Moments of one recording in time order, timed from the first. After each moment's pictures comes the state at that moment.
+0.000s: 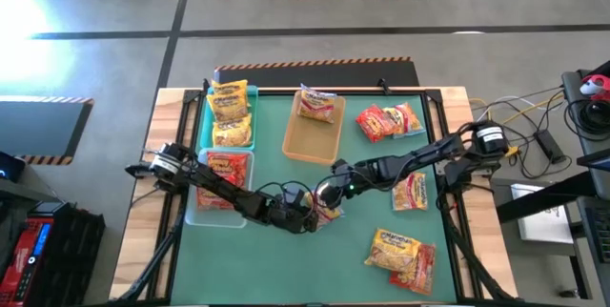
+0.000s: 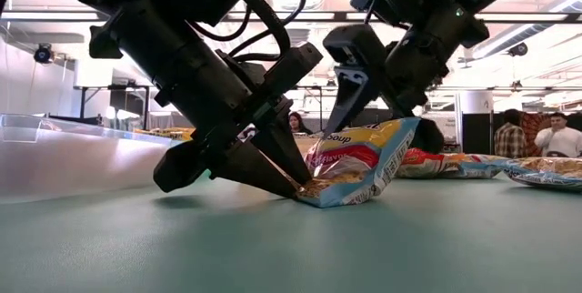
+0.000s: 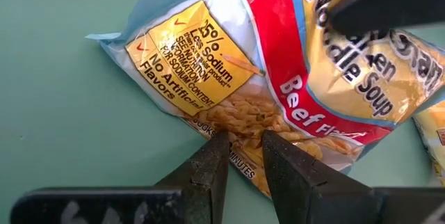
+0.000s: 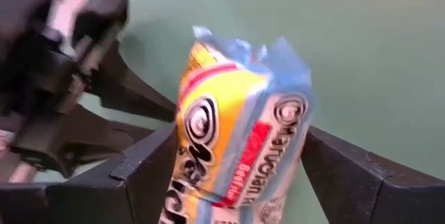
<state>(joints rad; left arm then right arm) -0.35 2.01 1.01 0.11 -0.43 -1.34 0.10 1.69 0.86 -0.01 -0.01 1.06</state>
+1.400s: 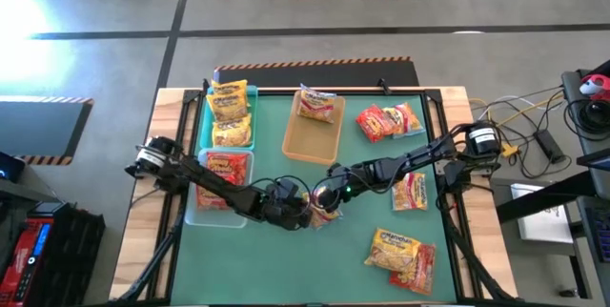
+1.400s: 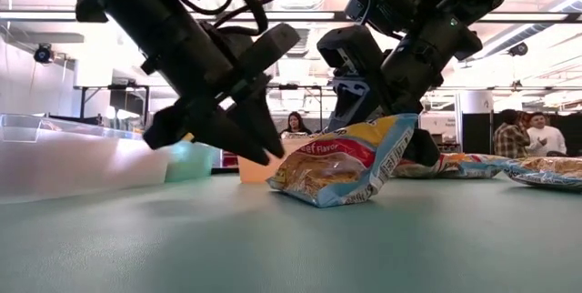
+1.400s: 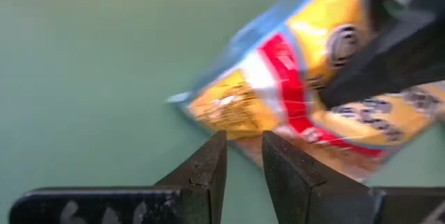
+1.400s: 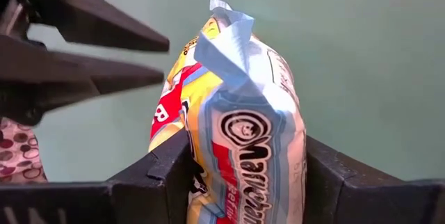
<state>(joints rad) -0.35 1.85 1.00 -0.09 -0.54 -1.24 0.11 1.75 0.86 0.07 -0.10 1.06</state>
